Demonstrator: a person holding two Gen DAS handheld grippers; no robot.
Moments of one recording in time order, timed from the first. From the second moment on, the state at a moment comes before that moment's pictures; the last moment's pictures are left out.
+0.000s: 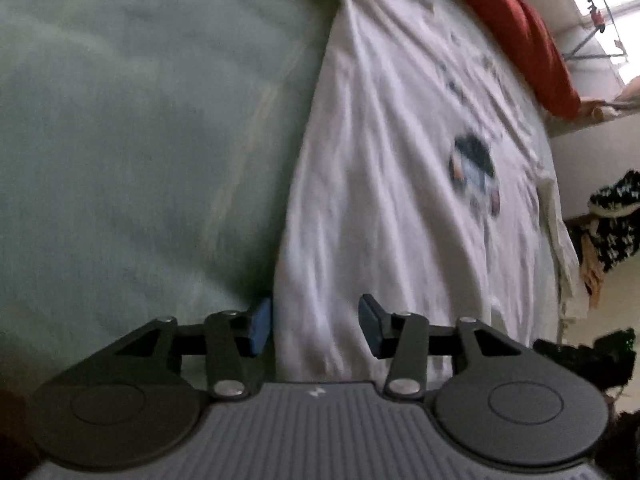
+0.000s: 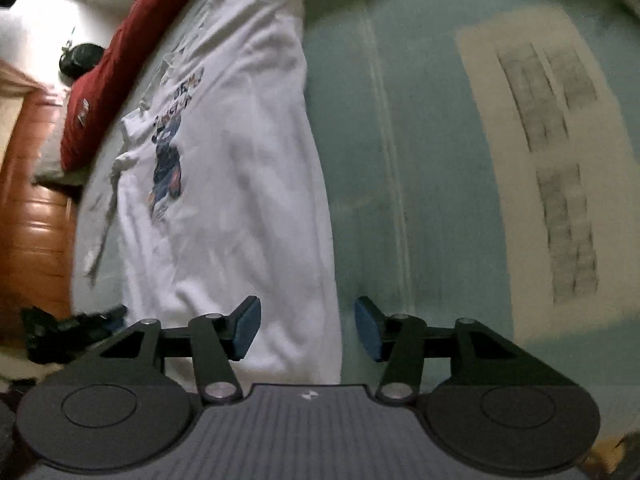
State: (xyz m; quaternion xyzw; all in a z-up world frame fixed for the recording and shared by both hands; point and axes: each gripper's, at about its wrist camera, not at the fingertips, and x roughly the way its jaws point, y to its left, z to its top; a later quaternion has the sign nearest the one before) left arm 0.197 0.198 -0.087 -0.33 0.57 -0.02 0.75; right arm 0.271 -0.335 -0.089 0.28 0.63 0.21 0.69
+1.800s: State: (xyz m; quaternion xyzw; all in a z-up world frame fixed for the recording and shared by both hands) left arm 0.245 0.100 -0.024 0.06 0.46 -0.19 0.87; right arm 0.265 -0.164 -0.035 -0.18 0.43 0.34 0.82
